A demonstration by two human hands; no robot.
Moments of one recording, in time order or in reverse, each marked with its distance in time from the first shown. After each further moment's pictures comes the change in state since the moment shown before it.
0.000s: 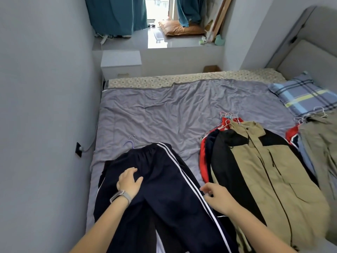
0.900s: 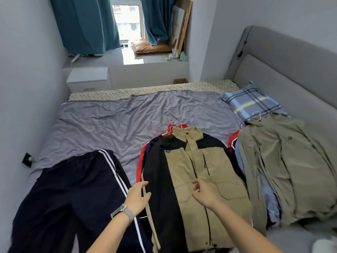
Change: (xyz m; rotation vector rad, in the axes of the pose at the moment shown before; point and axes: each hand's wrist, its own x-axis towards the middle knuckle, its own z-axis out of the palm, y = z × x) left_hand -0.199 0.325 0.205 -0.181 -0.214 0.189; right_hand -0.070 0.294 -0.200 0.114 0.122 0.097
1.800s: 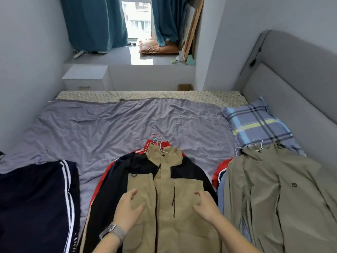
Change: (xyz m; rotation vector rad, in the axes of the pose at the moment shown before) left_hand 0.151 0.185 0.153 -0.151 0.240 -0.216; right_hand 0.213 0.150 -0.198 -0.157 -0.158 -0.055
